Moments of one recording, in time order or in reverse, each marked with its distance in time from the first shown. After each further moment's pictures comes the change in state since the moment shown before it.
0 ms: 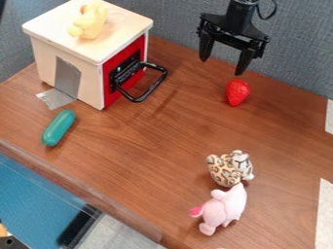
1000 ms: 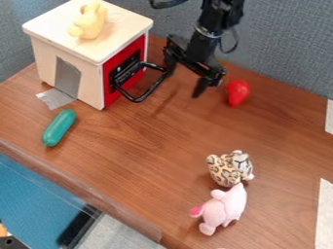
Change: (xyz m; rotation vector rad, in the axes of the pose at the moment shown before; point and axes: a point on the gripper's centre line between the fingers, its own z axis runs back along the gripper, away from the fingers) arm -0.038 0.048 -0.036 0.206 0.031 -0.126
